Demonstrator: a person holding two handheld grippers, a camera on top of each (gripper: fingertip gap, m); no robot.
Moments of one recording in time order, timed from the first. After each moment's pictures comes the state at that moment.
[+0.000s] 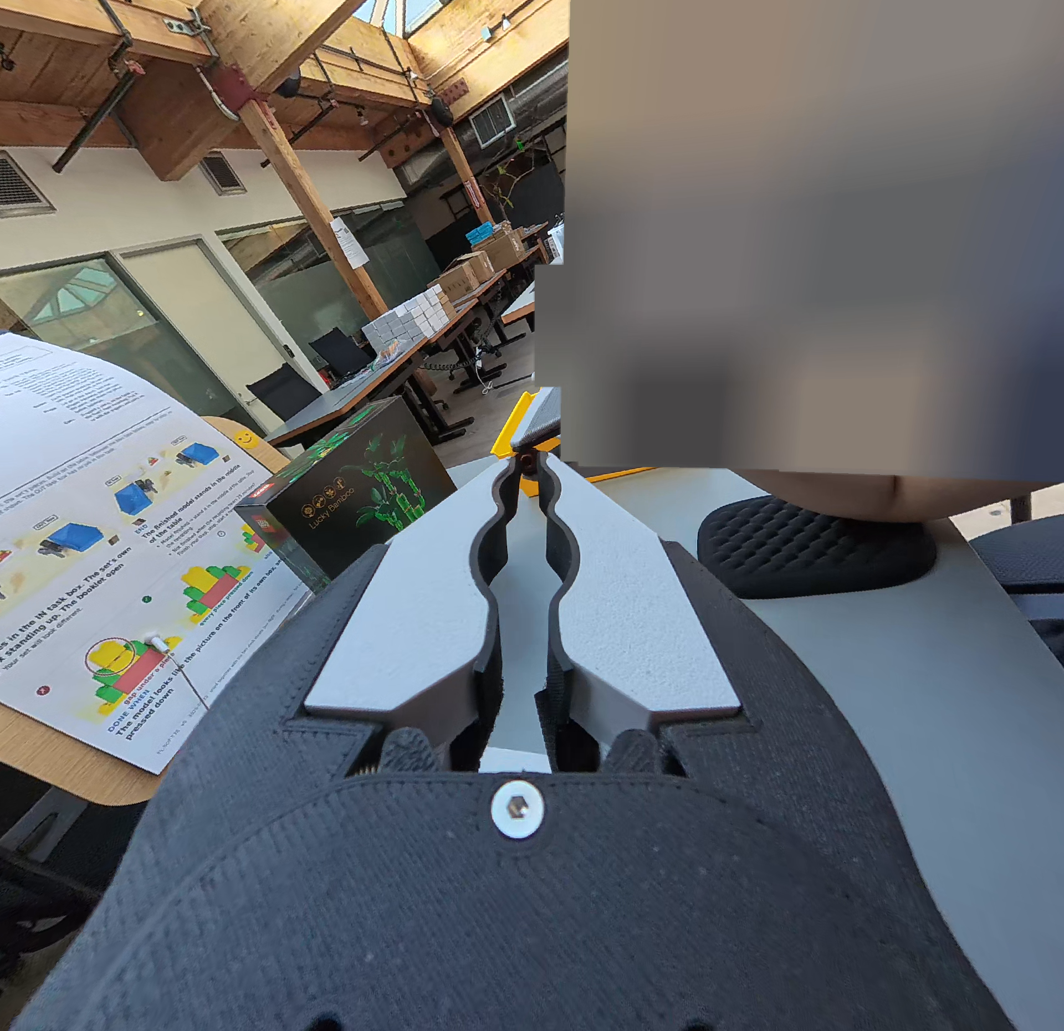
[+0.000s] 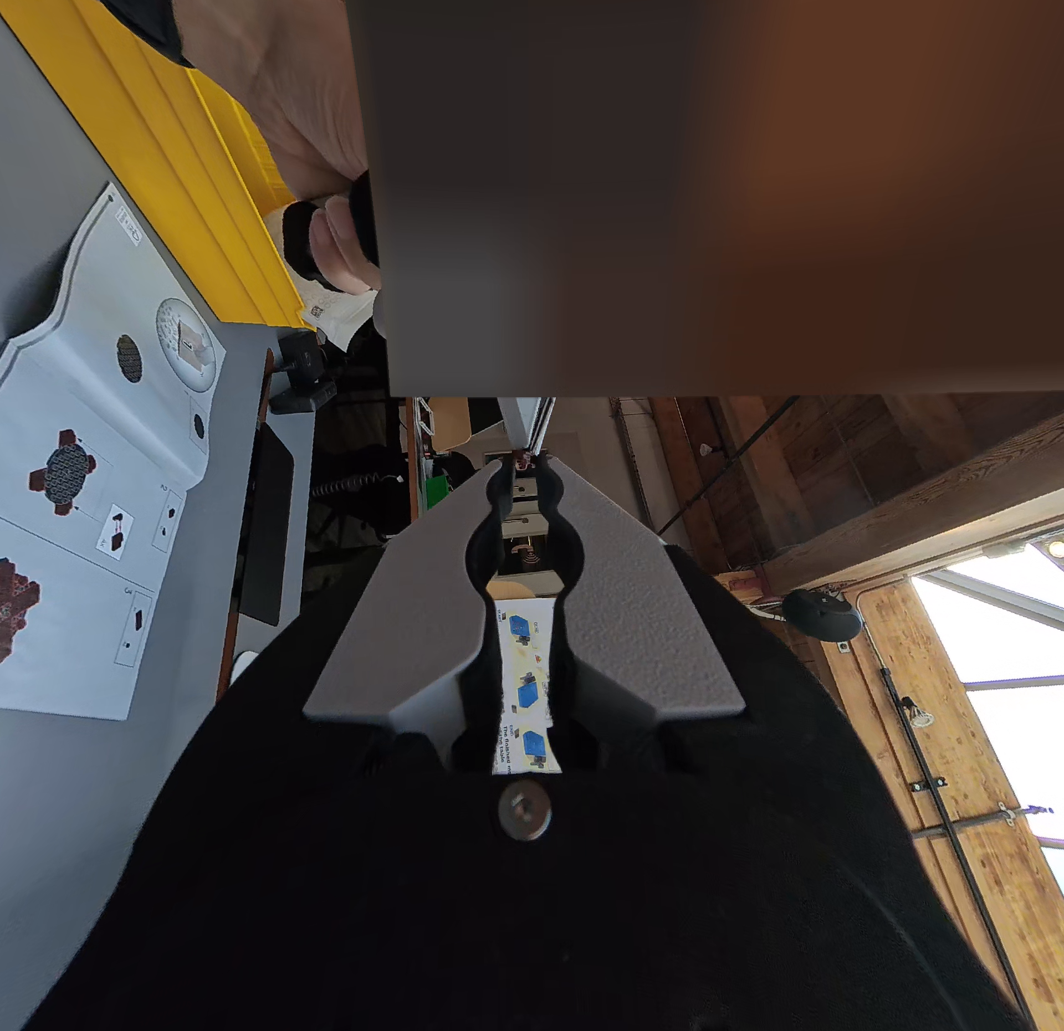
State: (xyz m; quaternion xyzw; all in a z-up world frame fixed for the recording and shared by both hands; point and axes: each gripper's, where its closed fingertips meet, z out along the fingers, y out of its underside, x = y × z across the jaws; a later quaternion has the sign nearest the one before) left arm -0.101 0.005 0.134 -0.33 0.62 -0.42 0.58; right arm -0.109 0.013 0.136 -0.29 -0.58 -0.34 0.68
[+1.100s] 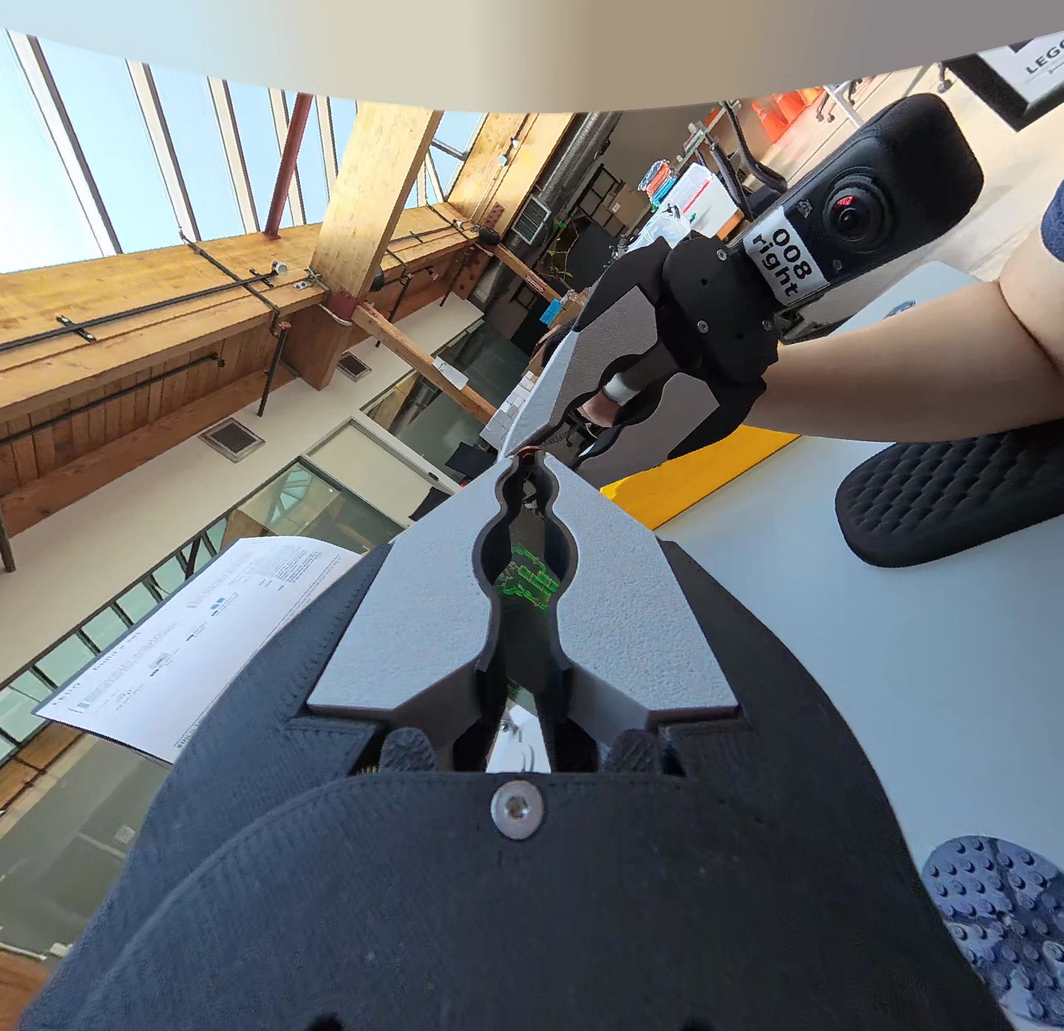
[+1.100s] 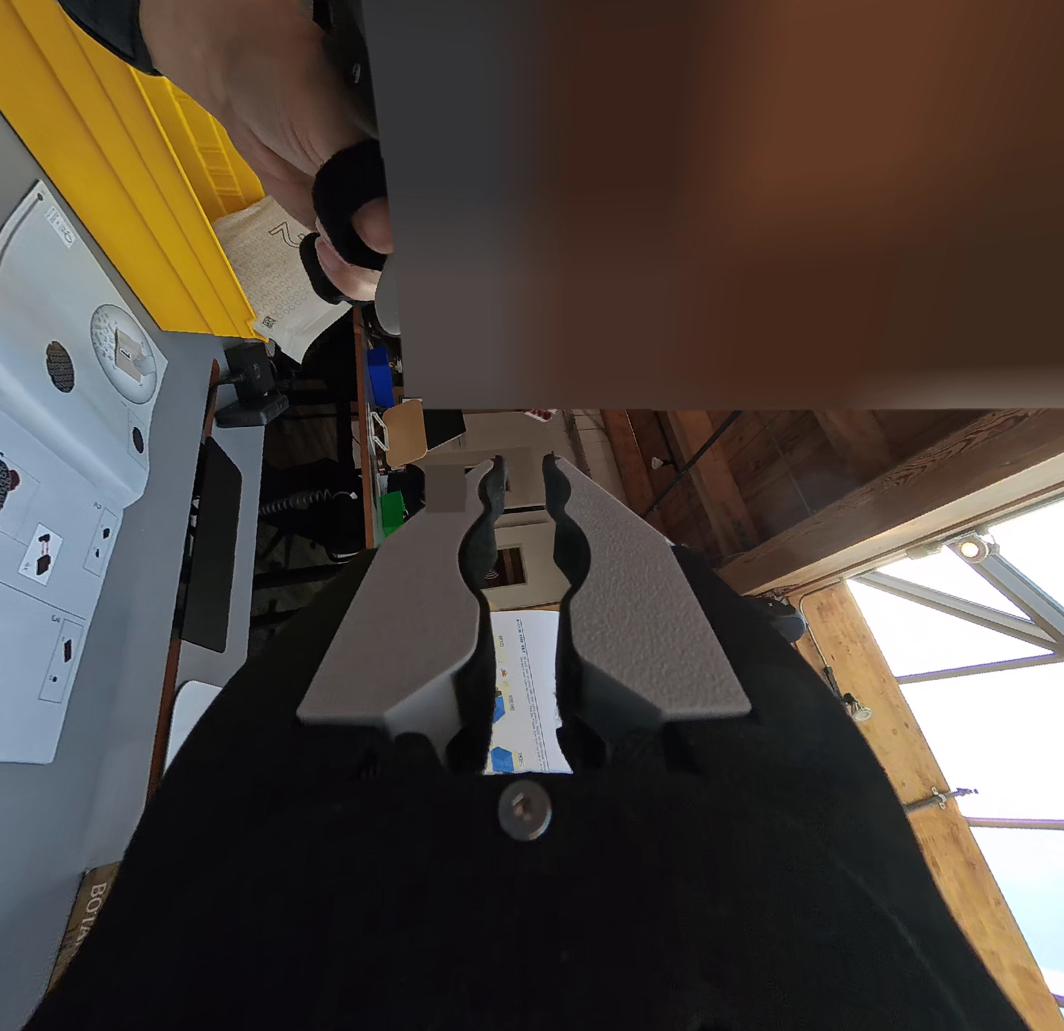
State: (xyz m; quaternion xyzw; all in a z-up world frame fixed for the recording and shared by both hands) left arm -0.116 -0.014 0.146 -0.16 0.62 -0.30 0.70; right arm -0.108 0.008 0.144 -0.25 -0.56 -0.35 0.70
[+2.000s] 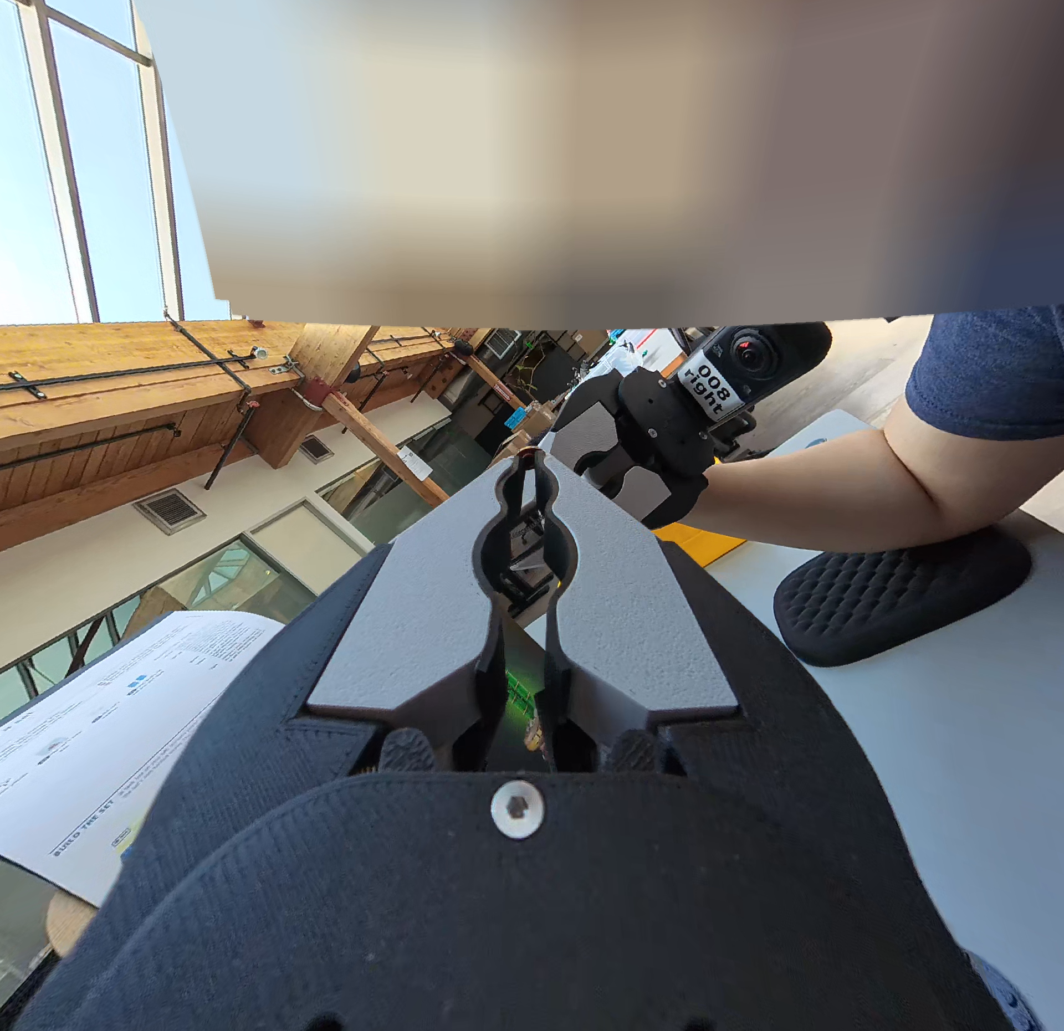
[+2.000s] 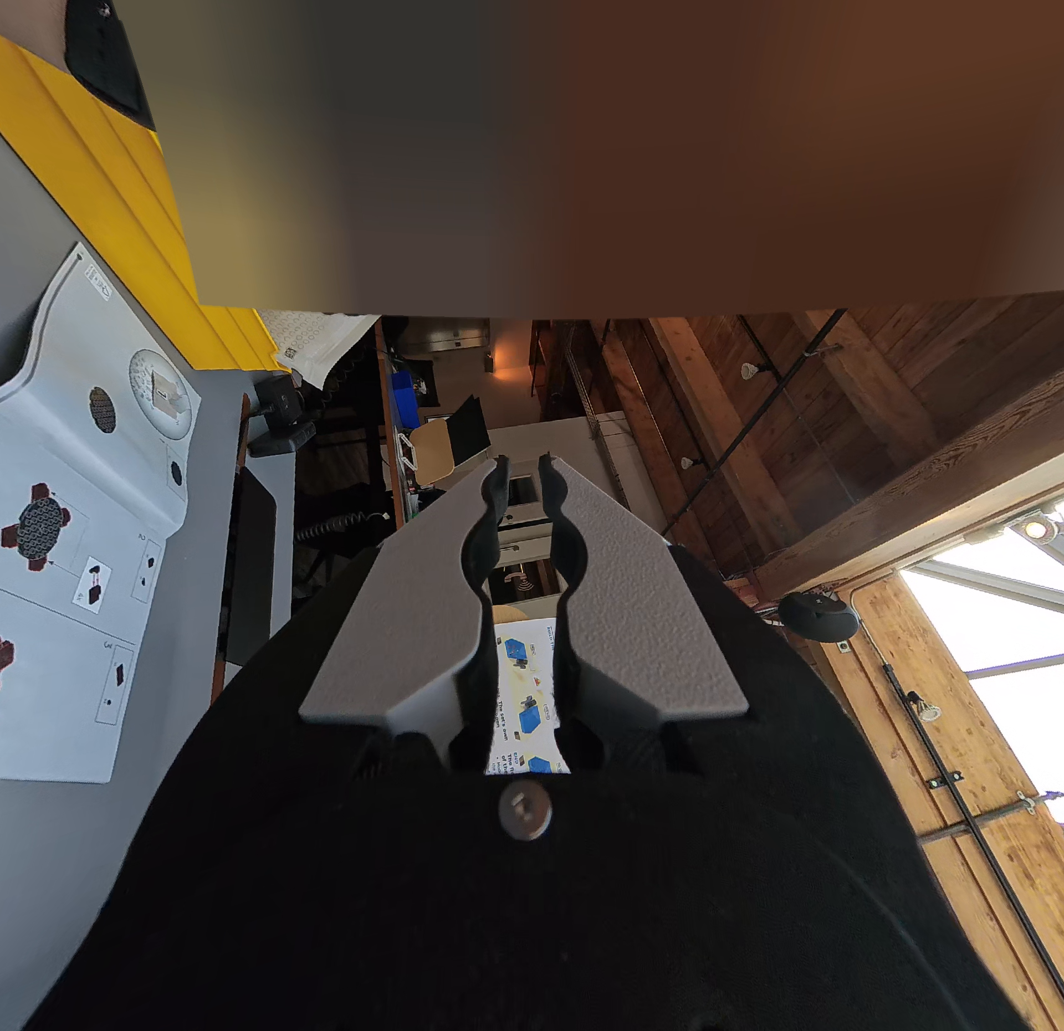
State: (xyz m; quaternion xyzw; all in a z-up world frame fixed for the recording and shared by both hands) left arm -0.139 -0.038 0.165 -0.11 0.59 -0.41 0.68; right arm -0.108 0.007 0.145 -0.28 -0.56 -0.31 0.72
